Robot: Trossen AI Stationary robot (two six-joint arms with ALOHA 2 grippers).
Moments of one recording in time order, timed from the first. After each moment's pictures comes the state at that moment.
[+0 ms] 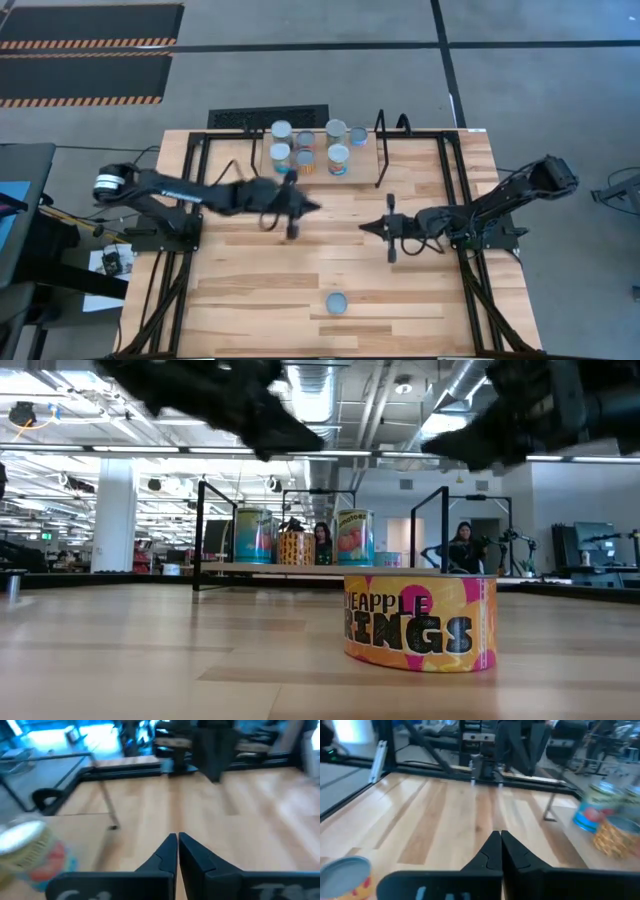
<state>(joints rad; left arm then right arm) 0.04 1.42 0.76 0.35 -0.03 0.09 0.26 1.22 0.29 0.81 0.32 -0.07</state>
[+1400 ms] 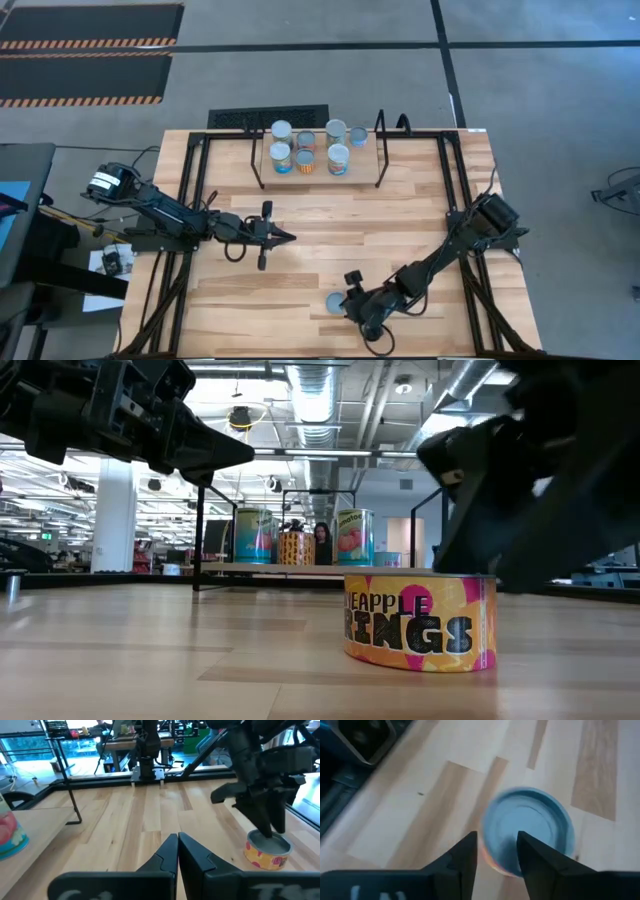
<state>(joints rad) -0.24 1.38 0.29 0.95 -0.21 0.02 0.63 1.91 1.04 0.08 0.26 0.16</state>
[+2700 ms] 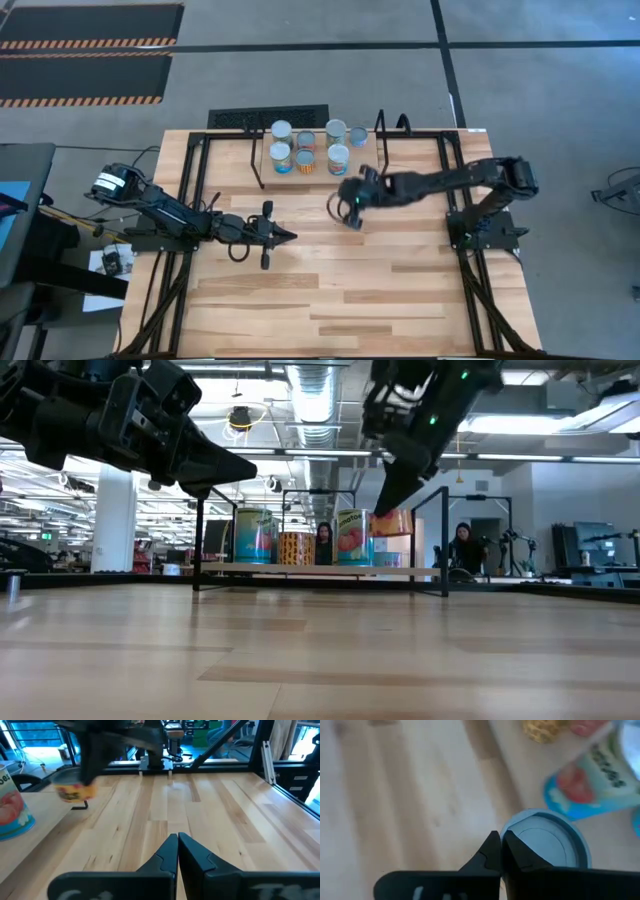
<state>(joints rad) -0.24 1.43 0.29 0.95 -0.25 -0.04 -0.04 1.59 1.10 -0.45 0.33 0.14</state>
